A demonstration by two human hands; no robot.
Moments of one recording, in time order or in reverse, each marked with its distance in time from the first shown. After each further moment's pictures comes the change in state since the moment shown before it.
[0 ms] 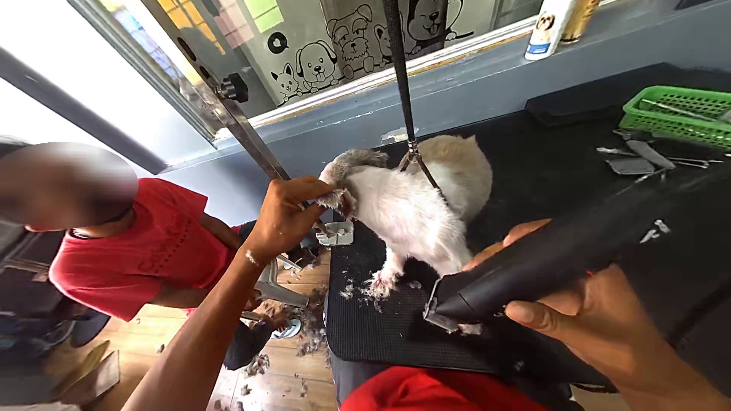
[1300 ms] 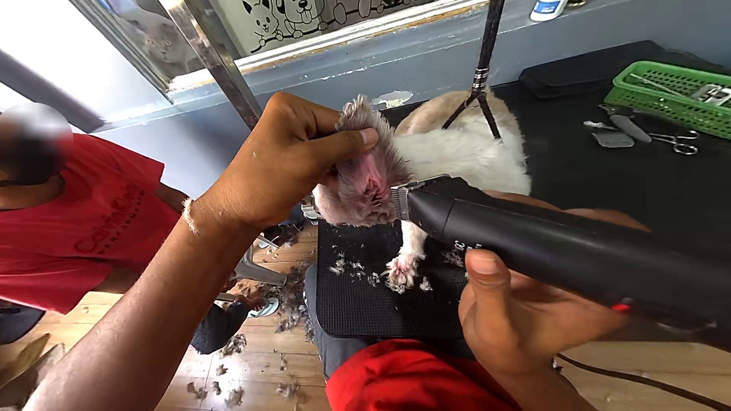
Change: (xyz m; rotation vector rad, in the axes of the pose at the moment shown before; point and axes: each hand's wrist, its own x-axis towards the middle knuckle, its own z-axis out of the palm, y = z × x) left_hand 0.021 0.055 -0.003 -0.571 -0.095 -0.353; right_hand 0.011 0.026 0.120 -0.199 0.650 -0.539
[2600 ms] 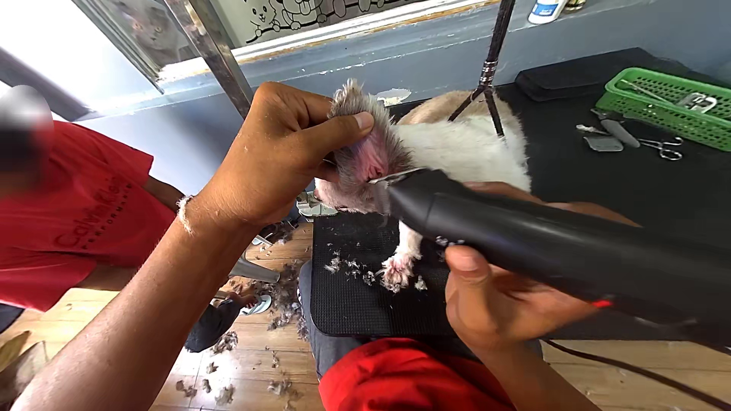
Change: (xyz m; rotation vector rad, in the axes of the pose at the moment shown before) left_hand -0.001 -0.004 0.003 -0.053 0.108 0.019; right_hand 0.008 0.010 0.011 0.100 -0.114 -0.063
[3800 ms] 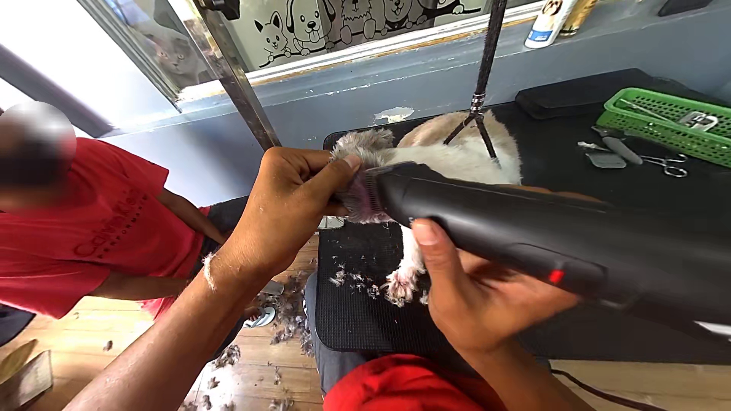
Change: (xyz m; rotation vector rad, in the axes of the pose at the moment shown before) left_hand -0.025 -0.004 0.014 -0.019 0.192 -0.115; right_hand 0.017 -0.009 0.032 -0.153 -0.021 -0.030
